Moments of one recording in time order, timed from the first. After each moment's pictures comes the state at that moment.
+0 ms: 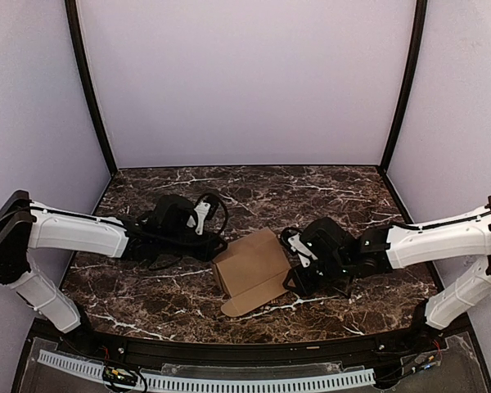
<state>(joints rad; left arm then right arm) -0.84 1.53 0.80 0.05 0.05 -0.40 1.07 1.40 0.78 -0.34 0.00 0.44</state>
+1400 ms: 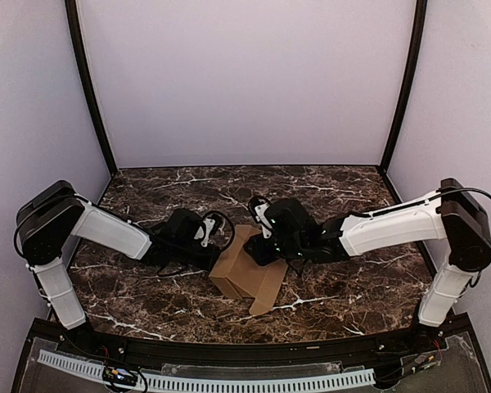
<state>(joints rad) -0.77 1.78 0.79 0.18 0.12 -0.40 1.05 1.72 1.02 0.00 0.14 0.42</state>
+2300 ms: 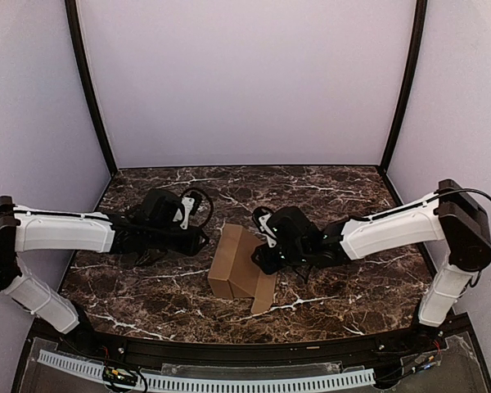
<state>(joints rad) -0.77 1.45 0.80 -0.10 -0.04 -0.36 1.05 1.73 0.99 -0.04 0.14 0.42</state>
